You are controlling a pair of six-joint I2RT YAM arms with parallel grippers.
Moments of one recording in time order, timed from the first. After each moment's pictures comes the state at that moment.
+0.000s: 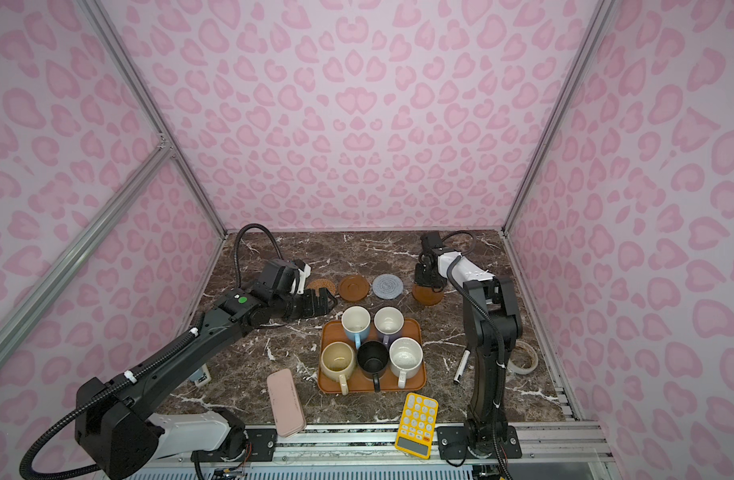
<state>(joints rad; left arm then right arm) -0.56 1.30 1.10 -0.66 0.18 -0.65 0.19 2.04 1.53 -0.67 0.03 0.32</state>
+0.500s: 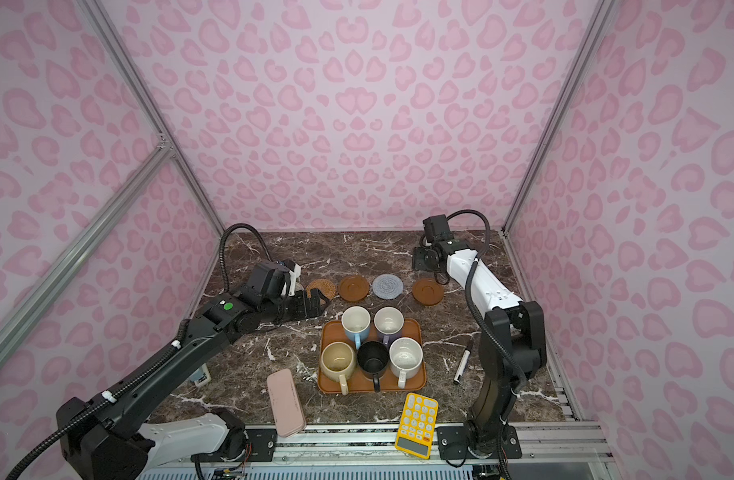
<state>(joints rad) -0.56 1.20 1.11 -0.74 0.11 -0.65 0.24 1.75 1.52 -0.72 0.07 0.29</state>
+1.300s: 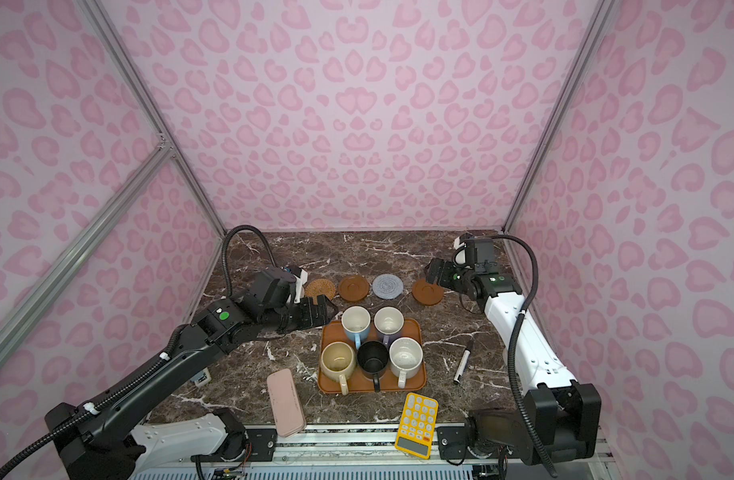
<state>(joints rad) -0.74 1.17 1.15 -0.80 0.06 -0.82 0.11 1.31 1.15 -0.62 -0.26 0.40</state>
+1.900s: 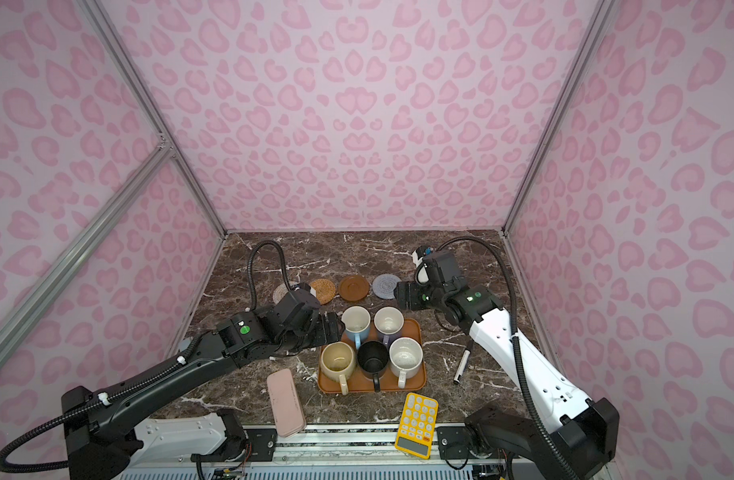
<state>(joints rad) -0.92 1.20 1.09 -0.82 -0.13 -1.00 0.46 1.19 1.15 -0.74 -0.03 0.32</state>
